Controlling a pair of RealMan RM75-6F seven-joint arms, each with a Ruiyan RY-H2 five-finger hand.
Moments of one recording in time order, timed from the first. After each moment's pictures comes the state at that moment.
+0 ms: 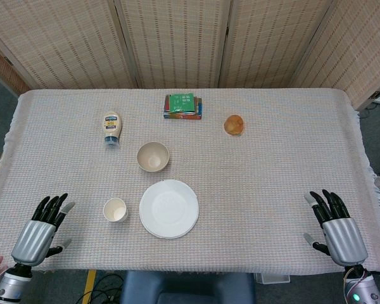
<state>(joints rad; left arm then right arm) -0.15 -1.24 0.05 -1.54 1.69 1.47 0.15 0.03 -1.20 -0.01 -1.63 -1.69 1.55 -0.19</state>
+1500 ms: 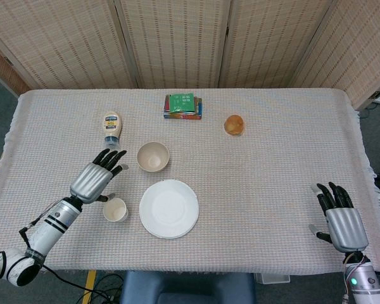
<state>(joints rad) -0.64 -1.25 -0.18 -1.56 1.46 0.93 0.21 0.08 -1.21 0.05 -1.64 -1.52 1.44 -0.23</state>
